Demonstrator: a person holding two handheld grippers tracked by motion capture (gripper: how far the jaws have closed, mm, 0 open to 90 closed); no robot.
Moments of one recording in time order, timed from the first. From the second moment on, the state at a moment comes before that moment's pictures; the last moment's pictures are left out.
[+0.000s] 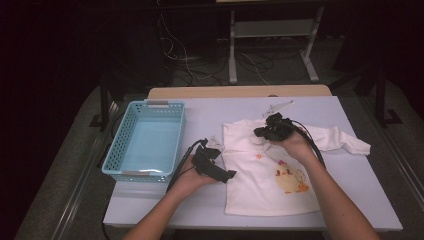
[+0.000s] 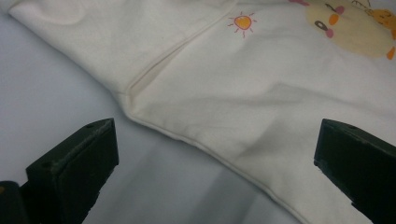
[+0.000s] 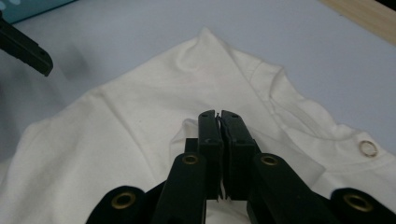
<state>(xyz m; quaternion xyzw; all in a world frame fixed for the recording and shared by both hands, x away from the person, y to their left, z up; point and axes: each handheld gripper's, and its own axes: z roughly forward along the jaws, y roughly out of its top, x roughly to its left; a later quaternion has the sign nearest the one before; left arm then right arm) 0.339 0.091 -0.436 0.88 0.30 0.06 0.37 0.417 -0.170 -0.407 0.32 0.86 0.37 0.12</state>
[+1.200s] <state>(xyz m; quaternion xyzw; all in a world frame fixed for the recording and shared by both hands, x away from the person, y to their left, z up) 0.340 0.090 -0.439 0.88 0.30 0.06 0.36 0.405 -0.275 -0.418 0.44 0.80 0.37 0.16</state>
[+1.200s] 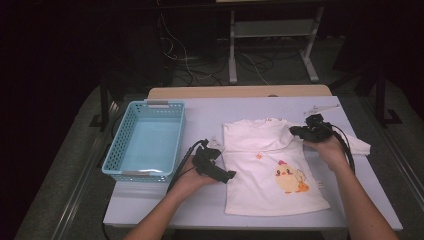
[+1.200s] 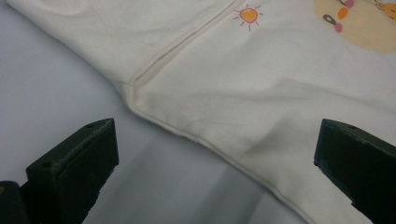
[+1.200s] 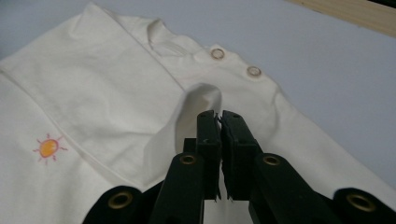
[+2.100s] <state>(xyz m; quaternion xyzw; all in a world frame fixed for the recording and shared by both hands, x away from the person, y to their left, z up) 0.340 0.092 -0.436 0.88 0.30 0.06 0.37 0.386 -0.312 -0.398 0.48 0.77 0.40 0.17</state>
